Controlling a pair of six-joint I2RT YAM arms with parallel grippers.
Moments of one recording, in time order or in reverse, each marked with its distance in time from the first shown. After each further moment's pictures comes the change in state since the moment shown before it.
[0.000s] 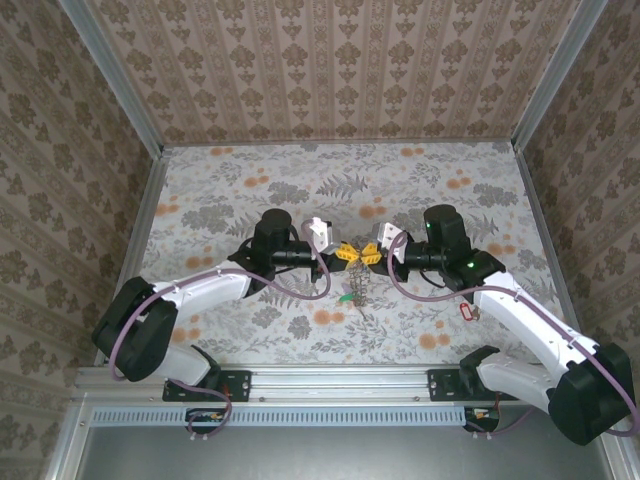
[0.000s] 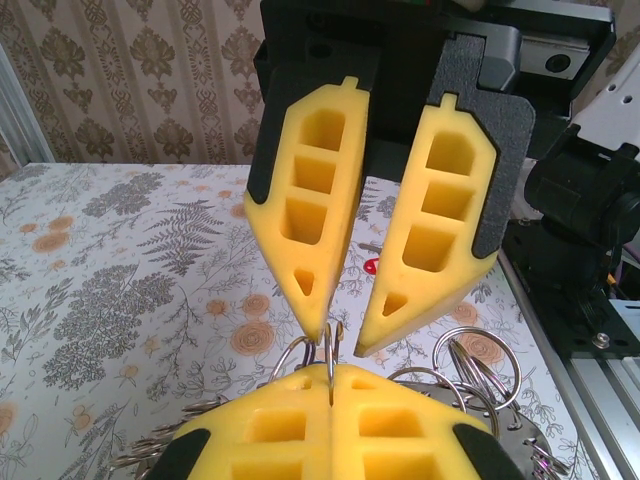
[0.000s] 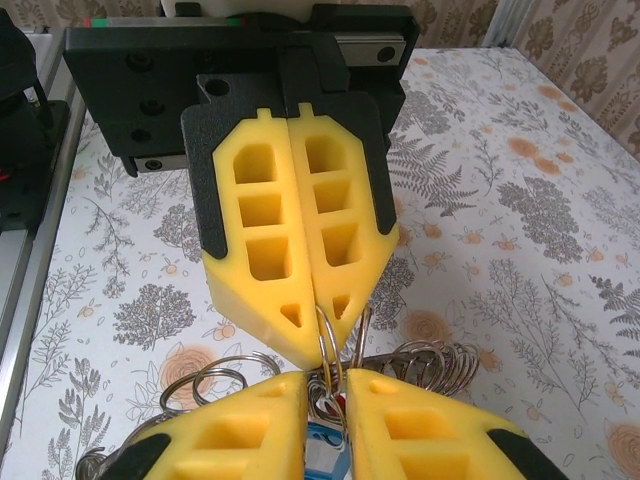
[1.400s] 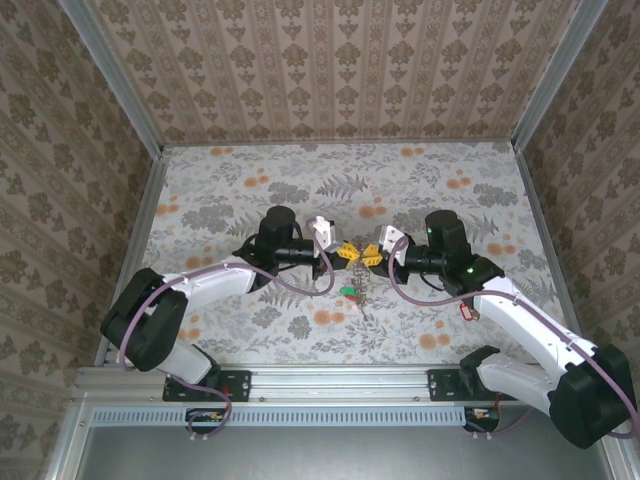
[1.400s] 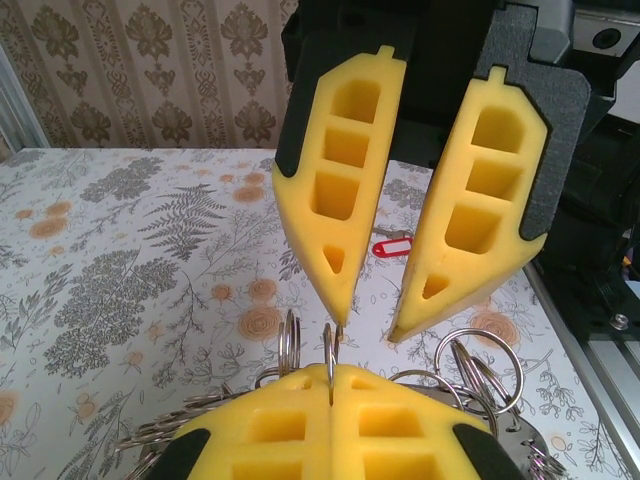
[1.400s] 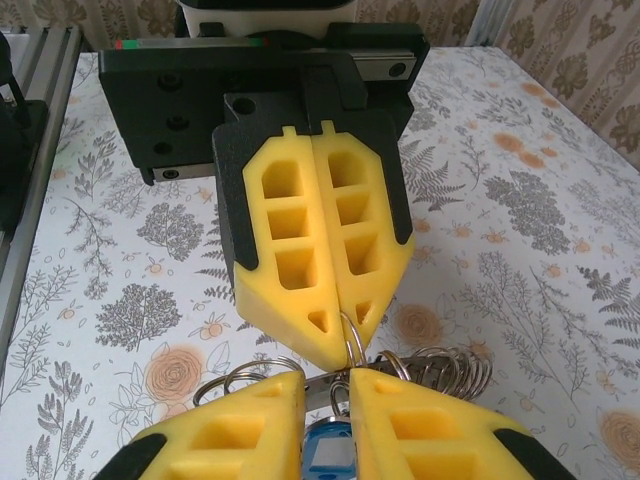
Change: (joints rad) left arm 0.018 0.068 0.027 -0.006 0.019 0.043; right arm -0.002 -0.015 -0.062 0.080 0.022 0.026
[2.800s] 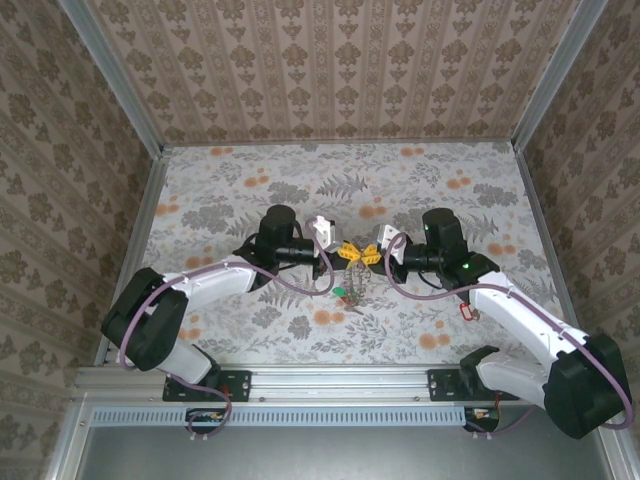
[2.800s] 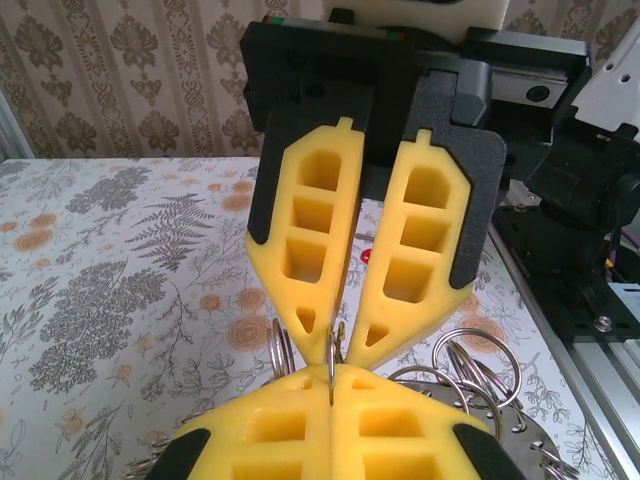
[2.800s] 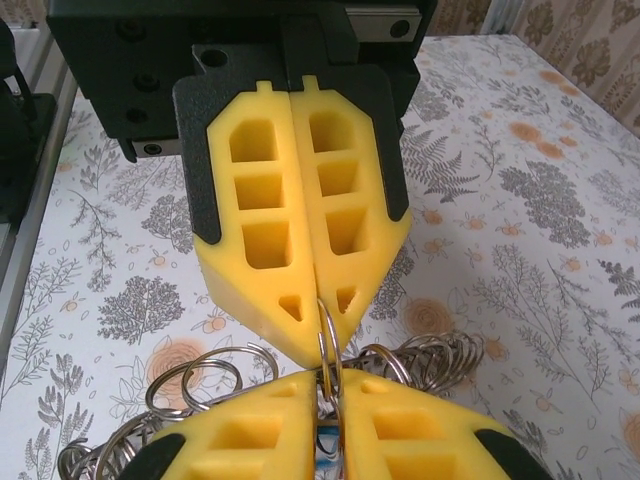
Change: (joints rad) left arm 0.002 0.003 0.011 0.001 0.033 0.000; right arm -0.021 0.054 0.000 0.023 -0.046 -0.012
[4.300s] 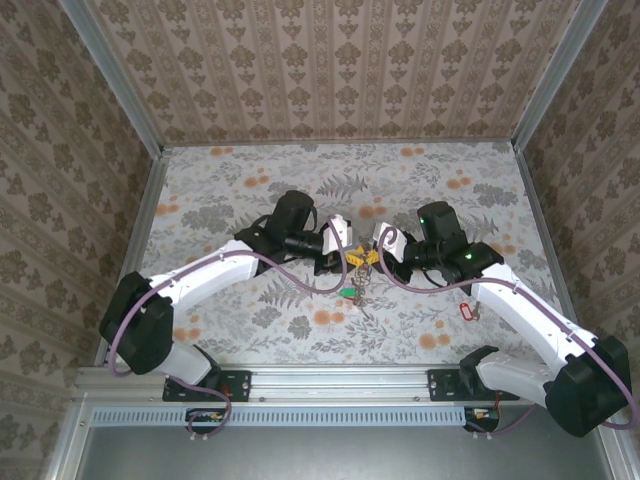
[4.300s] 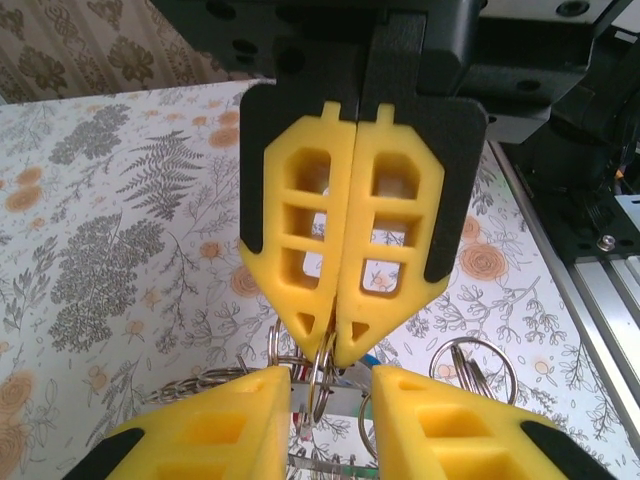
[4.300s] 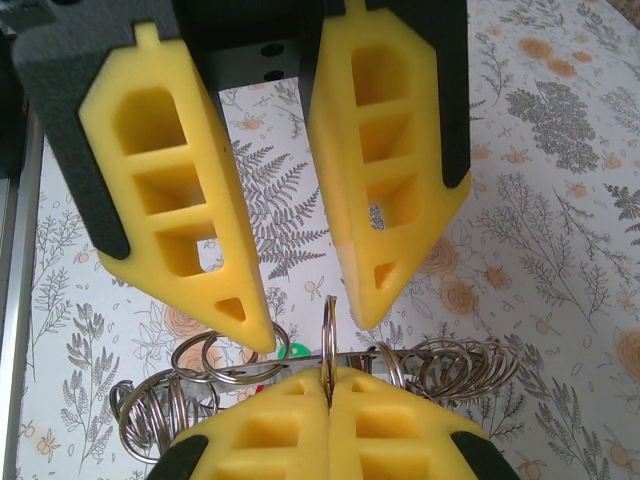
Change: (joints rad) left arm -0.061 -0.018 0.251 -0.585 -0.134 0.291; right arm 0.032 0.006 0.146 -0.312 0.130 -0.041
